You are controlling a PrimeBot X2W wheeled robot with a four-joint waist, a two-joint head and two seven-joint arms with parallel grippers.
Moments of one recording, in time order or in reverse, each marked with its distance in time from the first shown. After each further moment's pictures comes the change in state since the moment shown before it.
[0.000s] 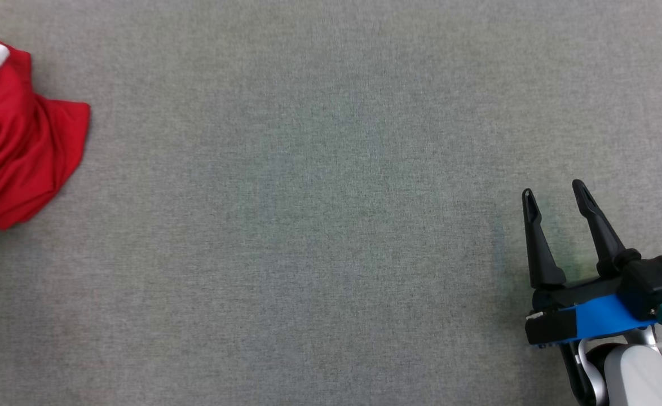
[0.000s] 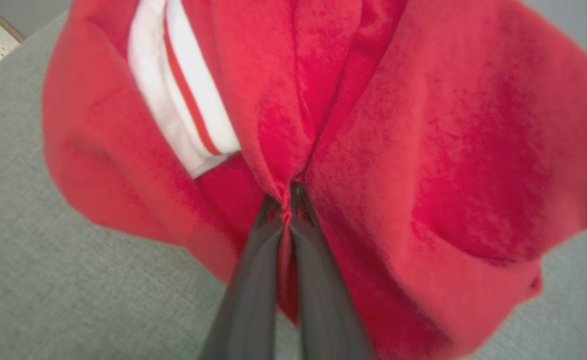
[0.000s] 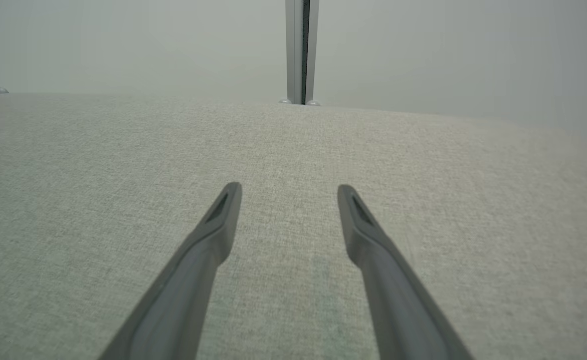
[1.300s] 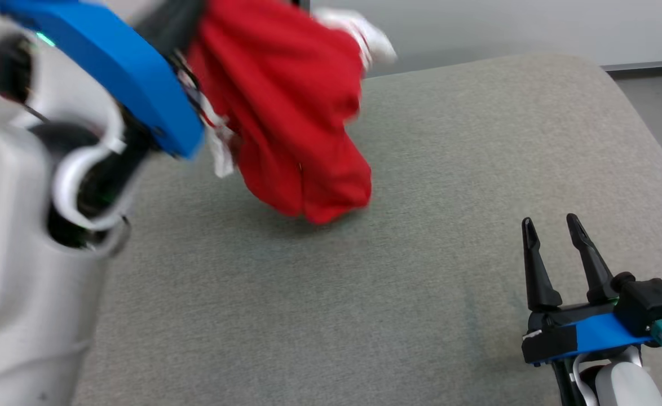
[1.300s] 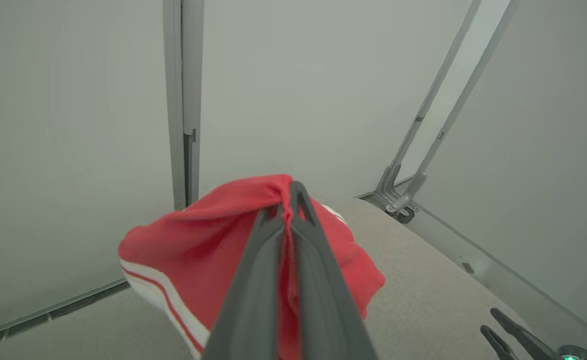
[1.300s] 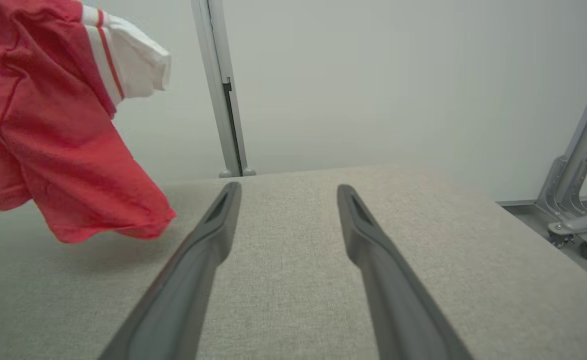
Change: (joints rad) left arm -0.388 -0.154 -0.473 -0.417 0.027 -0.173 0.101; right arm 0.021 0.000 0.000 0.153 0.112 0.000 -0.082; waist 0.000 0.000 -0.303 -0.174
